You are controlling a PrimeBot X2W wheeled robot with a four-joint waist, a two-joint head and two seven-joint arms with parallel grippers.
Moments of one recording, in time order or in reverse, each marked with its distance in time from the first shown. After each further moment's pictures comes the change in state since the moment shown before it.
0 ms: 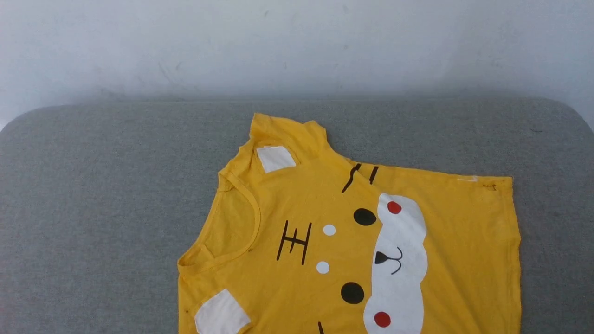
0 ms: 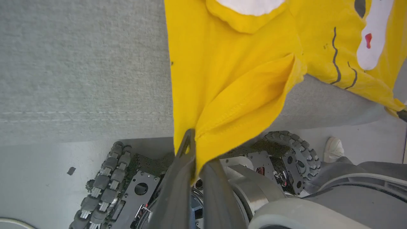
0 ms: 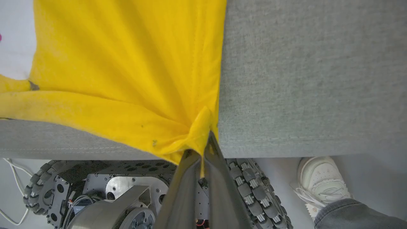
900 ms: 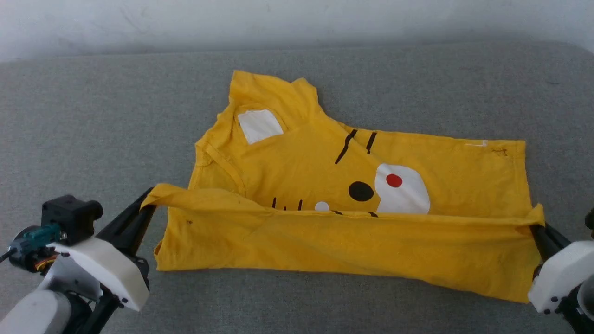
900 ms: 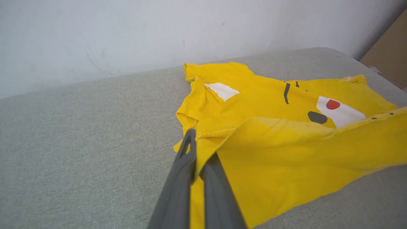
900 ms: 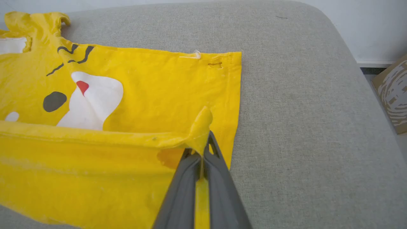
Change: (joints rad) left arm -0.551 0.003 0.063 0.076 0.322 -0.146 -0.273; right arm -0.386 -0.049 0.023 -0.045 -0.116 0.000 -0.292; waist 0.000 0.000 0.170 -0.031
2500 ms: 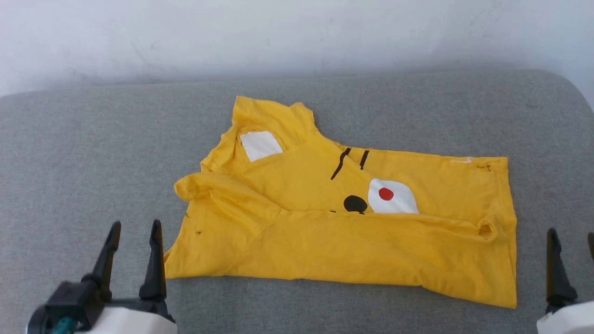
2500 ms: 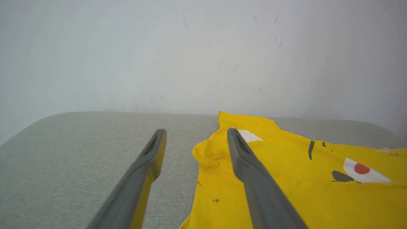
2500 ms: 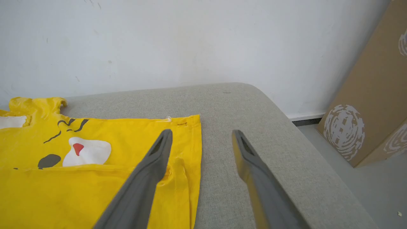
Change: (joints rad) left arm 0.215 -0.308 0.122 0.038 0.235 0.188 -0.353; right arm 0.124 0.154 -0.115 0.000 -0.153 0.000 -0.472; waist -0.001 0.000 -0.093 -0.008
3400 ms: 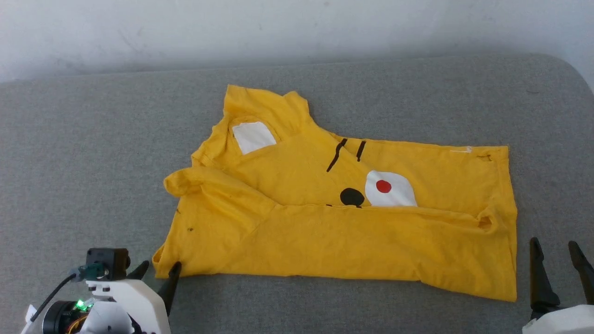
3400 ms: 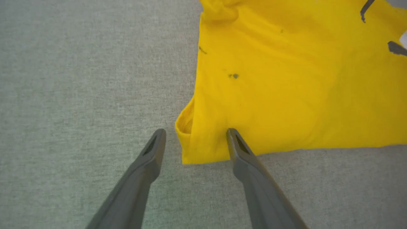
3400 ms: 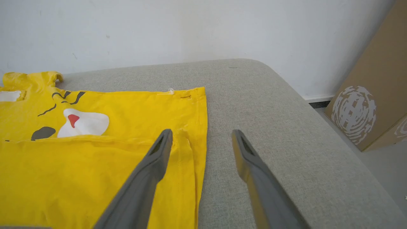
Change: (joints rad) left arm -0.107 0.042 -0.036 0.229 -0.092 -0.168 0.515; right arm 0.007 0.002 0.040 0.092 -0.008 0.000 -0.068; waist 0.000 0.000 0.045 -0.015
